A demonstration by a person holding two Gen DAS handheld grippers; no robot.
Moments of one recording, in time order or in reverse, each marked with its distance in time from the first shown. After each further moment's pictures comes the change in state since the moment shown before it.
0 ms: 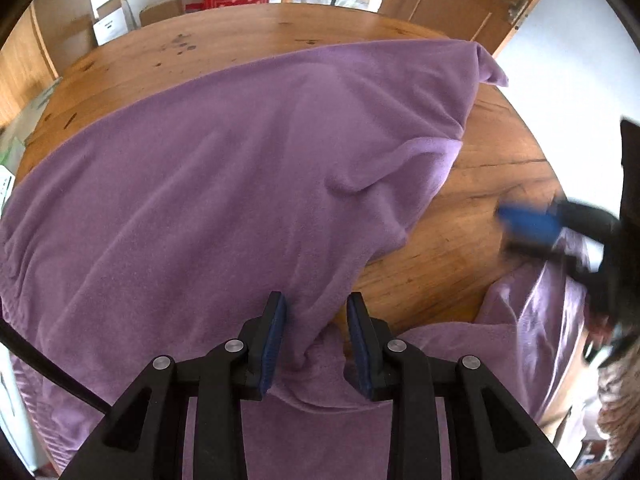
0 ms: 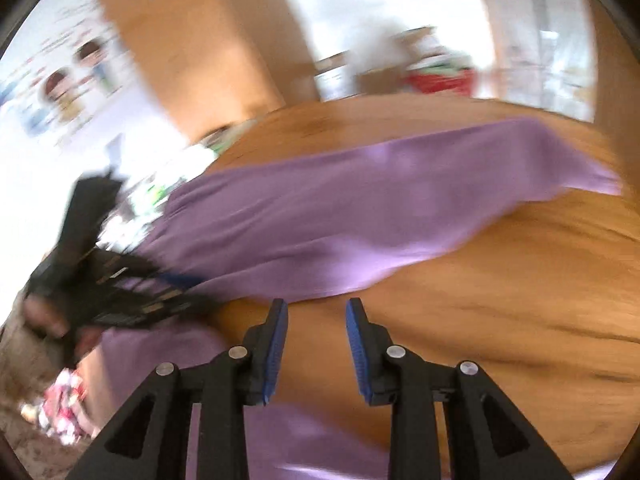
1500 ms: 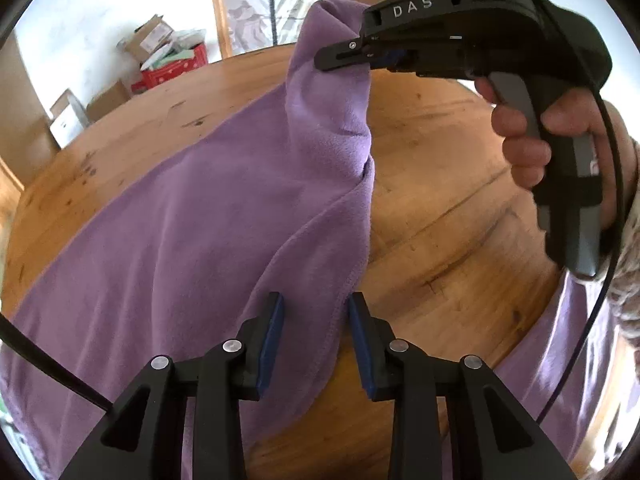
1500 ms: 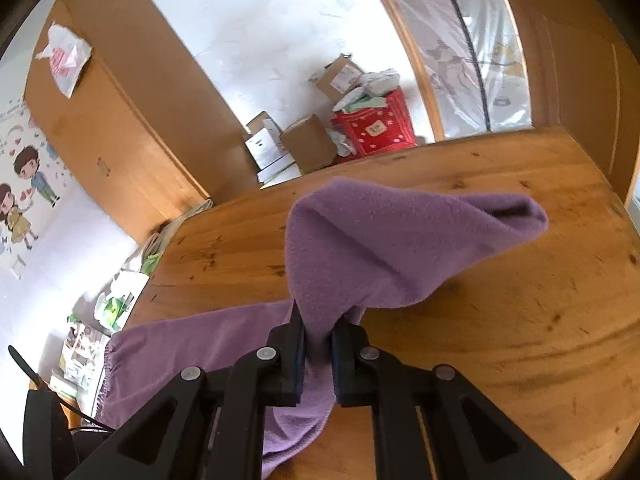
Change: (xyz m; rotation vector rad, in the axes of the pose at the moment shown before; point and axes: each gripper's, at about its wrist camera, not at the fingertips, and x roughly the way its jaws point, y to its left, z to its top) left arm 0.044 -0.071 0.058 0.260 -0.141 0.050; right arm 0.057 -0.096 0.110 0.225 -0.160 -0.032
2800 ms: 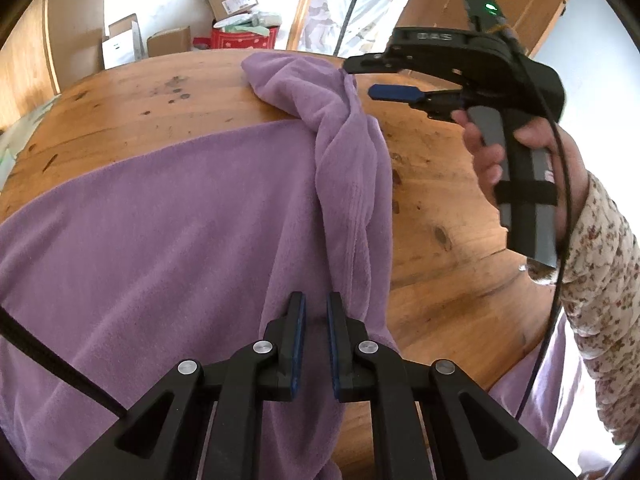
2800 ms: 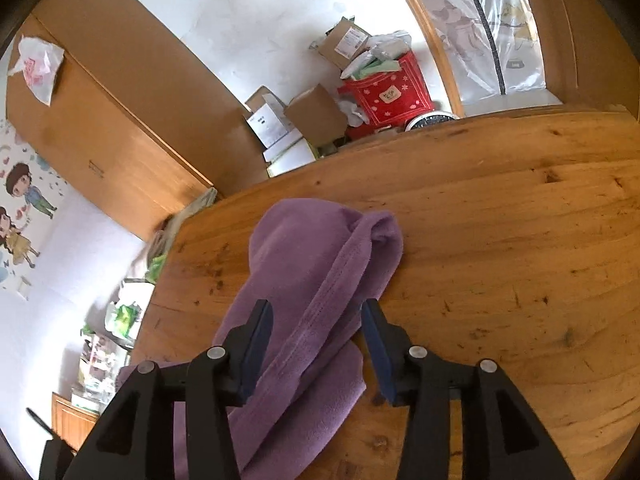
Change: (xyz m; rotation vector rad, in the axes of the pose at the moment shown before) left arm -0.020 0.083 -0.027 -0.309 -0.052 -0.064; right arm 0.090 0.018 0.037 0.090 0.119 0.053
